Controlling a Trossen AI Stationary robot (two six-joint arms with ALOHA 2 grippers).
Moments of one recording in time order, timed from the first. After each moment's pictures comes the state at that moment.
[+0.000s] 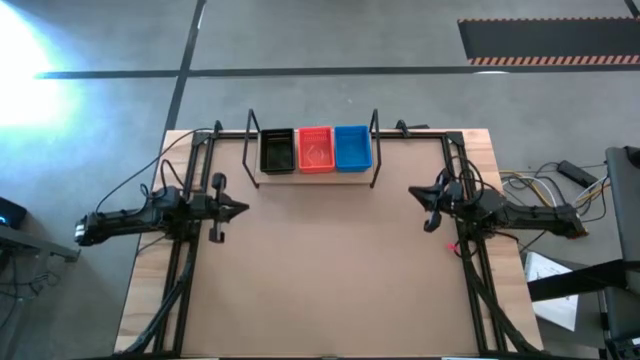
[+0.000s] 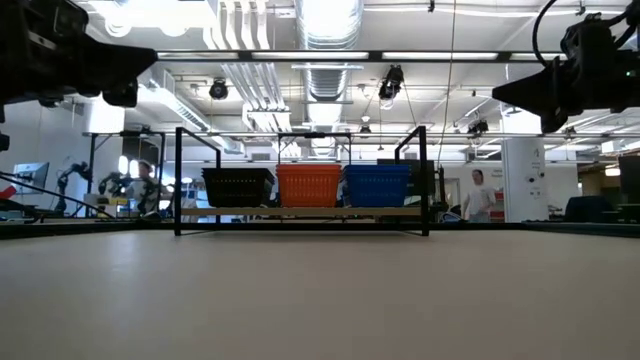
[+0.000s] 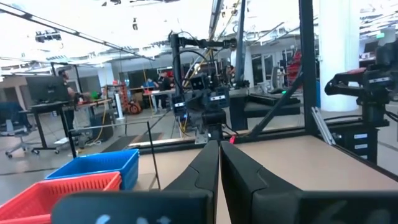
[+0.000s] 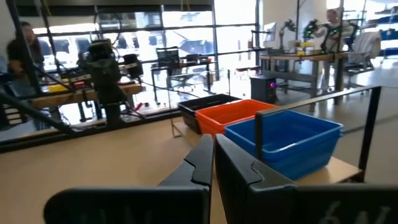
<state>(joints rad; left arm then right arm) 0.12 0.02 0.00 0.18 0.12 0.11 -0.02 0.00 0.01 0.08 0.32 0.04</state>
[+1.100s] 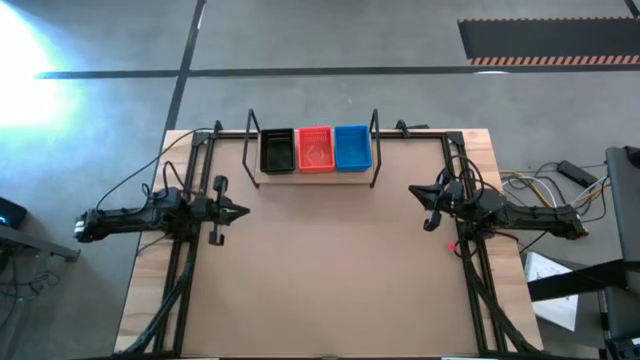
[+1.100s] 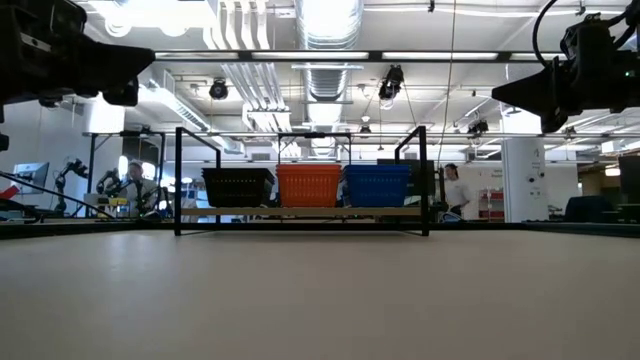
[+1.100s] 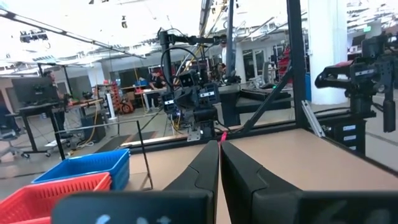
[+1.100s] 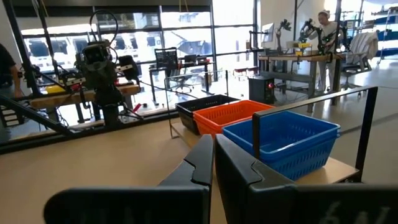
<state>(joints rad) 0.08 0.05 0.00 0.18 0.12 0.14 -0.04 0.00 0.01 0.08 0.32 0.04</state>
